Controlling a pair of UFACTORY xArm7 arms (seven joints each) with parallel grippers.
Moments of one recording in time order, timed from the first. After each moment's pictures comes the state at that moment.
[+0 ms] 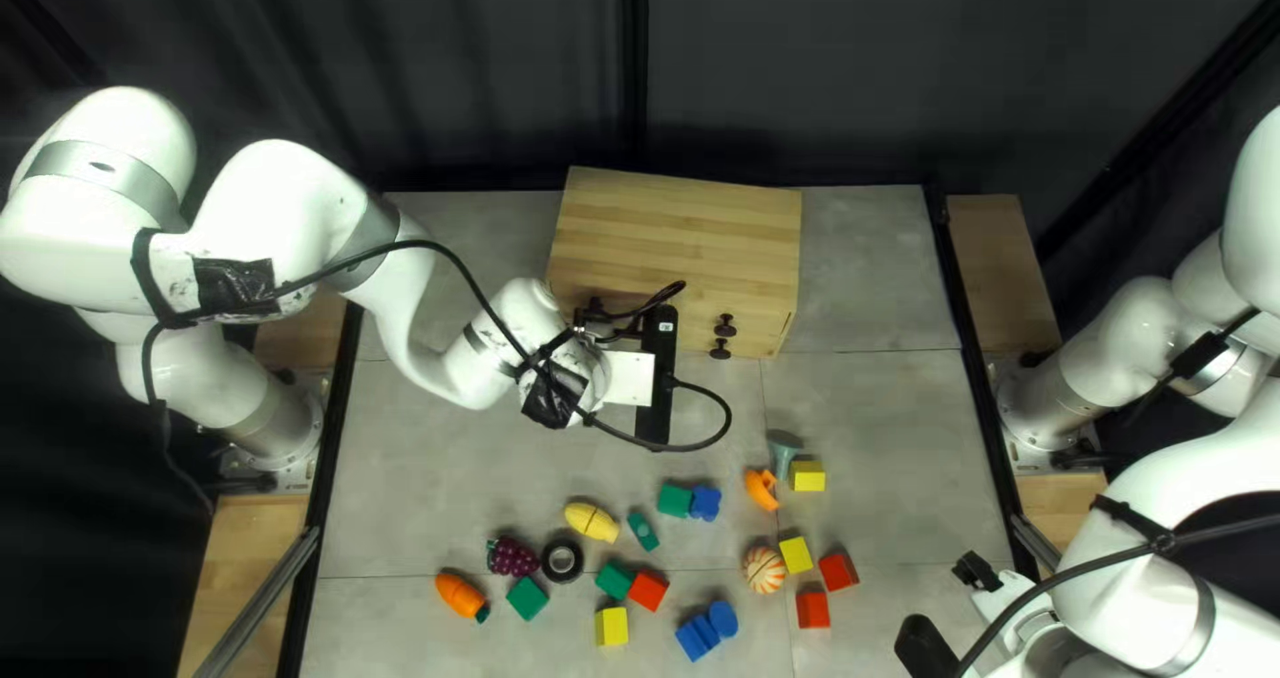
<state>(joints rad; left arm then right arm) 0.36 0.21 -0.40 0.80 0.95 0.75 -0.68 0.88 -0.02 0.10 0.98 -0.11 1.41 0.47</state>
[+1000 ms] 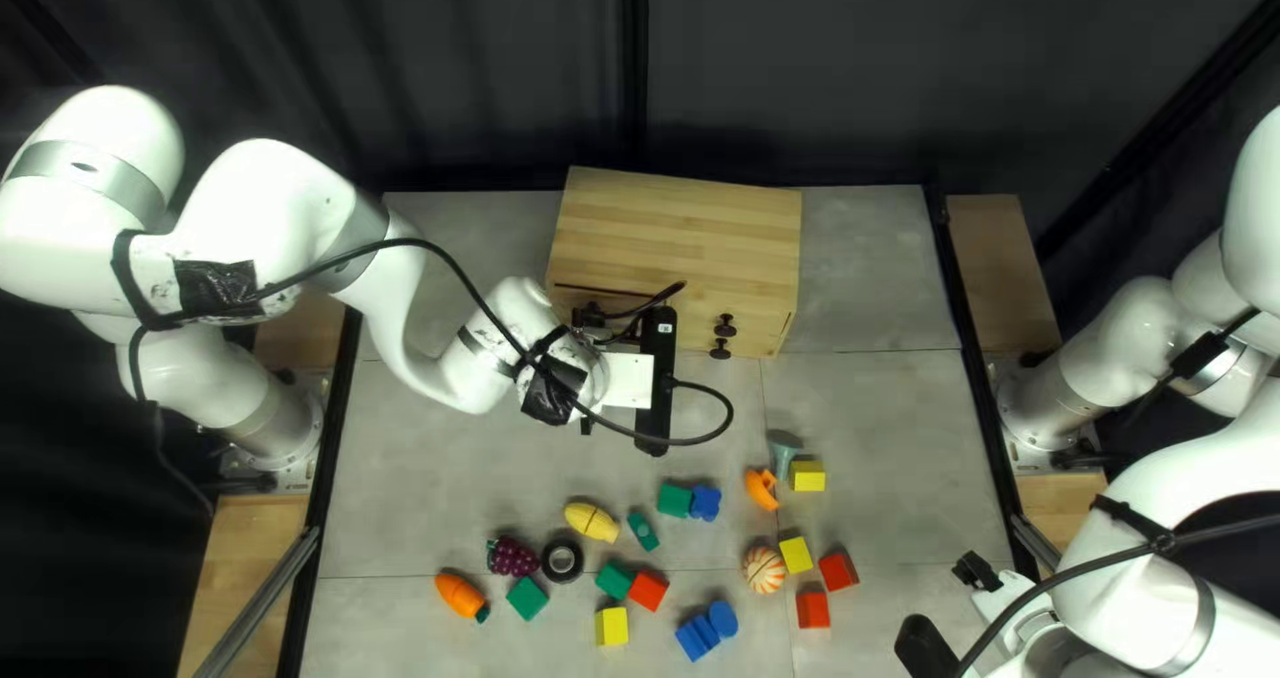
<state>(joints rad) 0.34 0.17 -0.45 0.80 0.83 0.78 -0.63 0.88 -0.02 0.10 0.98 -0.11 1.41 0.47</state>
